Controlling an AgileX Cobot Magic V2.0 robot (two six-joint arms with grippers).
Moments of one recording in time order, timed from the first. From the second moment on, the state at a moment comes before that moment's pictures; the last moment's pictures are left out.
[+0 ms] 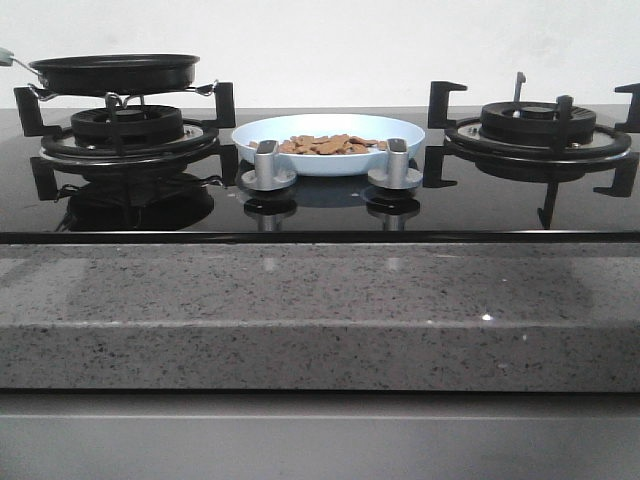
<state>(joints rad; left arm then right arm) -0.09 0.00 0.00 -0.05 -0.05 -0.03 0.14 0.46 -0.58 0.27 0.67 -0.25</state>
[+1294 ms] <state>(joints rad) -0.09 0.00 0.00 -0.05 -0.05 -0.03 0.02 -0.01 0.03 0.28 0.09 -0.25</state>
